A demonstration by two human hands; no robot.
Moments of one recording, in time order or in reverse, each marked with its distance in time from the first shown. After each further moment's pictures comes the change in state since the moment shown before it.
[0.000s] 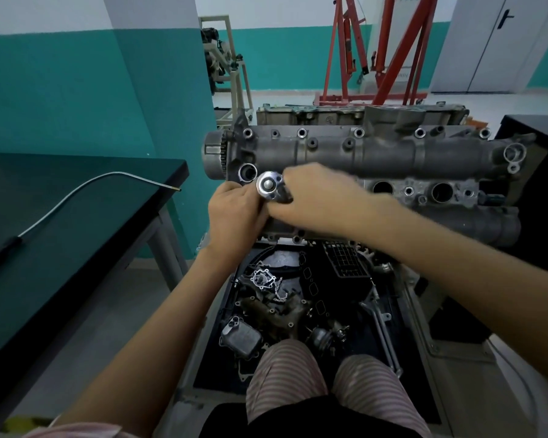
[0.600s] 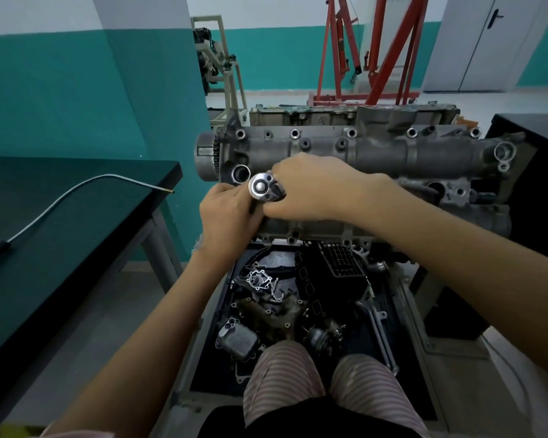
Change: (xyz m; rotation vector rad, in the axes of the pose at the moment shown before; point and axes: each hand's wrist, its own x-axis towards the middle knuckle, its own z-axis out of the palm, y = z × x) left_hand 0.002 -0.001 -0.001 0.371 0.227 0.236; right_hand 0.010 0.011 -0.010 -0.127 -0.049 -0.125
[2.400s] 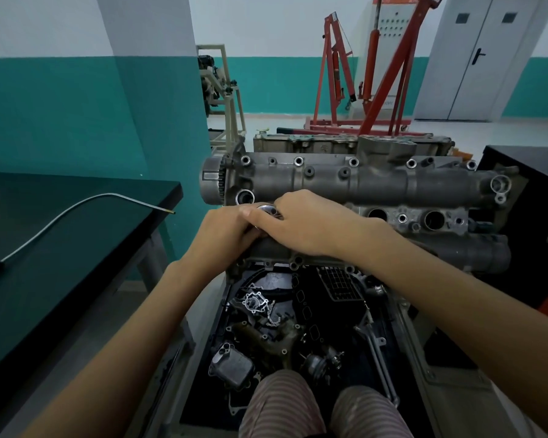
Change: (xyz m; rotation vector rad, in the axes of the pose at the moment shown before) left_hand 0.017 -0.016 -0.024 -0.228 -0.415 0.052; right_hand 0.002 -0.008 0.013 0.257 0.063 0.099
